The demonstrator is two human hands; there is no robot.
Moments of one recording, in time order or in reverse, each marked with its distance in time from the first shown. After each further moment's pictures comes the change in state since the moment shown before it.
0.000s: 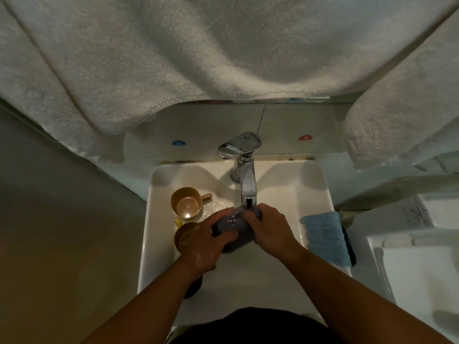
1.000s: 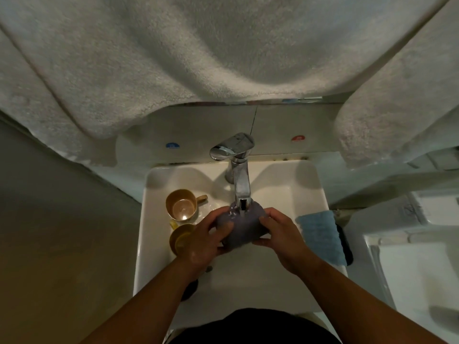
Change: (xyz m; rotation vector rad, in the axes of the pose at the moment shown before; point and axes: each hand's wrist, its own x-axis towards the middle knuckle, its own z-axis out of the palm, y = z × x) left_hand 0.011 -0.001 0.011 -0.270 -0.081 -0.187; right_hand -0.019 0.024 -0.015 0.734 -0.046 0.141
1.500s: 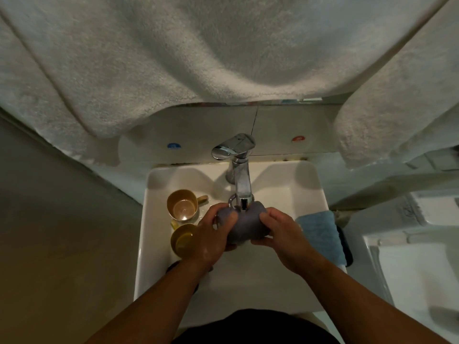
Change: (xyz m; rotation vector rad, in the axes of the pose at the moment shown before) left_hand -0.001 0.007 0.016 0.118 0.169 0.151; right_hand -0.009 -0.012 0.004 0.034 -0.021 0.005
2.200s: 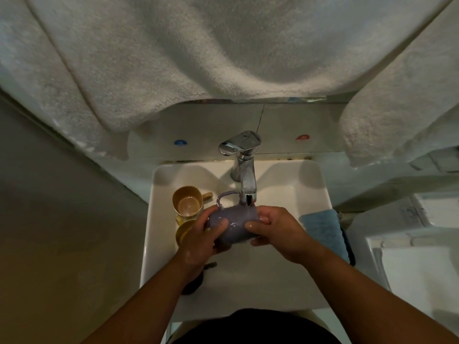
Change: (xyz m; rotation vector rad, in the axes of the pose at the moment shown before) left_hand -0.015 -0.013 -0.034 -0.222 -0.082 -0.080; right_hand -0.003 -0.012 0.005 -0.221 -0.224 -0.064
